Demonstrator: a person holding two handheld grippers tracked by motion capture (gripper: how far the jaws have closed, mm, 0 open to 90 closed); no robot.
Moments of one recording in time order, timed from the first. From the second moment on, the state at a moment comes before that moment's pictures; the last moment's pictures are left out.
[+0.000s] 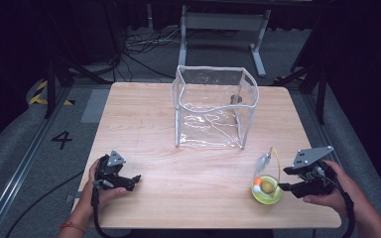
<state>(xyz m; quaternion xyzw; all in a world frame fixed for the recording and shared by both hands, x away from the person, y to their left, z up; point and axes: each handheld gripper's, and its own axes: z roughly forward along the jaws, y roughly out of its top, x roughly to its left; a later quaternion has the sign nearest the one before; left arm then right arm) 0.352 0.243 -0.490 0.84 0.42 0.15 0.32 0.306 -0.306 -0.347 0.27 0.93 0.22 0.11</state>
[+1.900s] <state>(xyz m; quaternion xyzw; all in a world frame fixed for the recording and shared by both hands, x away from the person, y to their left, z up) 0.352 0.243 -0.490 0.84 0.42 0.15 0.32 0.310 -0.268 -0.312 0.21 0.95 0.20 0.09</state>
